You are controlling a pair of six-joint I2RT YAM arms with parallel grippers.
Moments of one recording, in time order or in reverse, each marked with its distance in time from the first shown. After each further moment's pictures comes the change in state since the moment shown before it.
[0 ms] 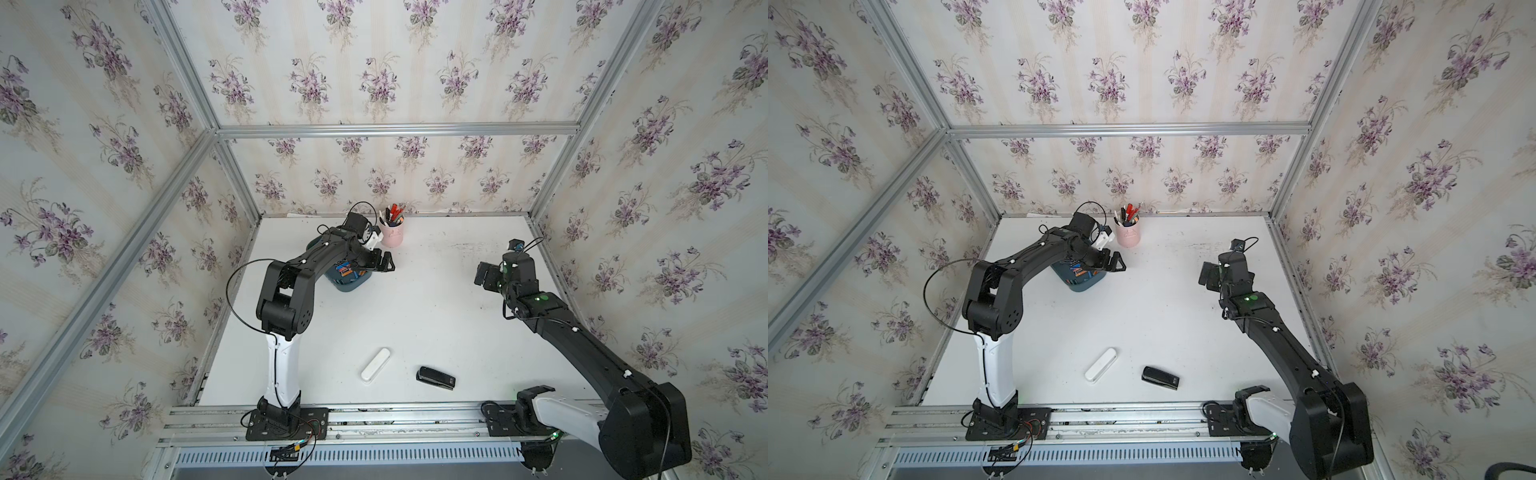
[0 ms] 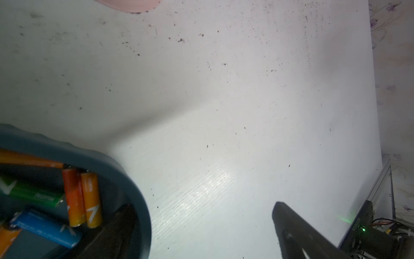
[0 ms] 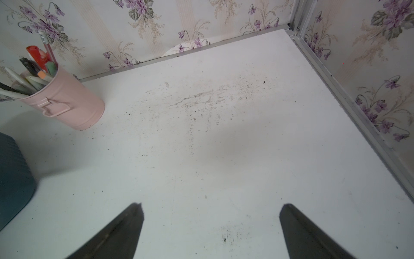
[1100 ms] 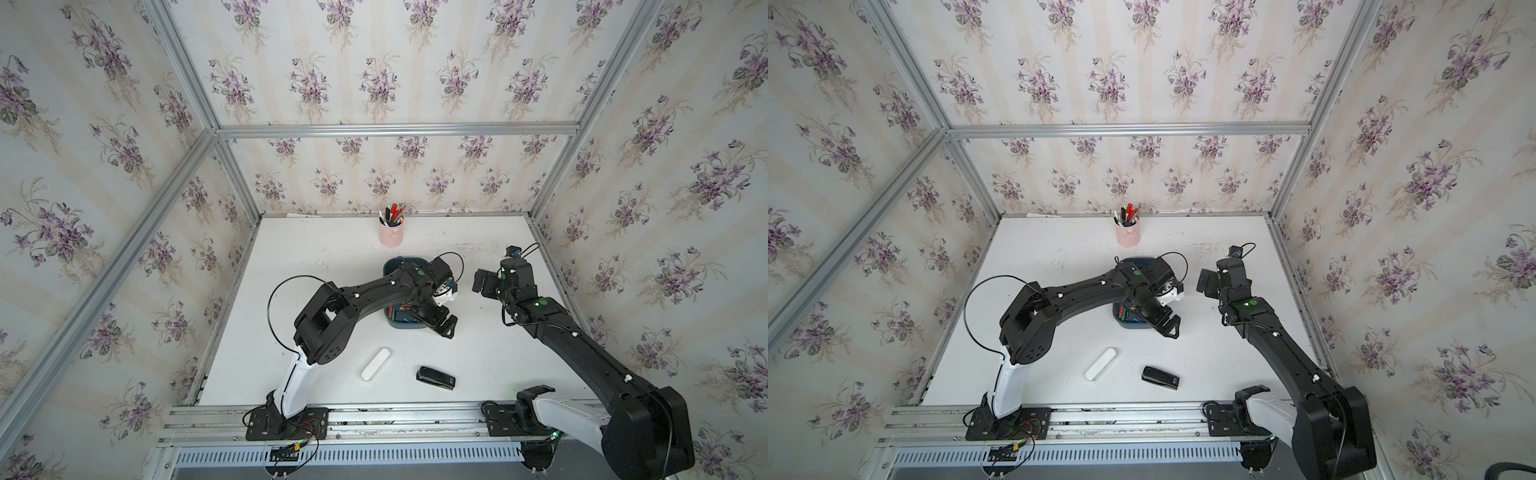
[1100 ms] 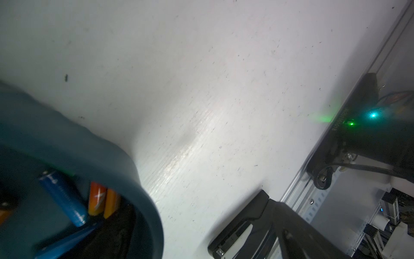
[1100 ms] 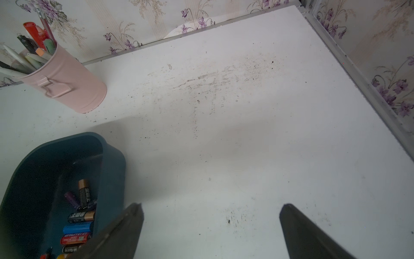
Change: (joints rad) left arm -0.556 -0.014 0.026 -0.183 -0.067 -0.069; right arm 0.018 -0.029 -0.047 -0.025 -0.039 0.031
